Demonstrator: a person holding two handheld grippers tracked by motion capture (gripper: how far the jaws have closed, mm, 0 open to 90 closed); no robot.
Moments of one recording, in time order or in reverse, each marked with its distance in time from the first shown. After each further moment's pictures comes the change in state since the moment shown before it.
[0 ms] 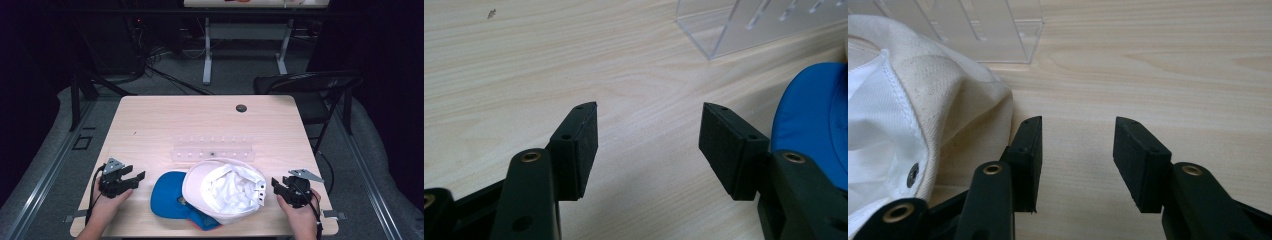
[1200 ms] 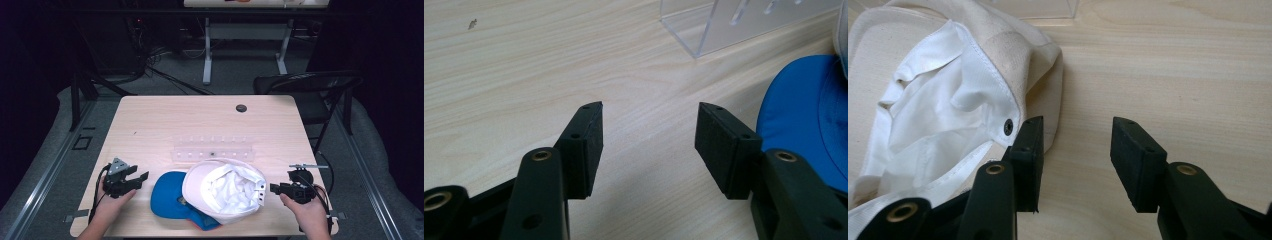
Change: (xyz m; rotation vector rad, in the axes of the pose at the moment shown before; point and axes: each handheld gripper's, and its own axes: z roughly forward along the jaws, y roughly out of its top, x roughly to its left) left arm -0.009 0.003 0.004 0.016 -0.006 0.060; right arm 0.008 0.033 -0.032 0.268 0.125 0.068
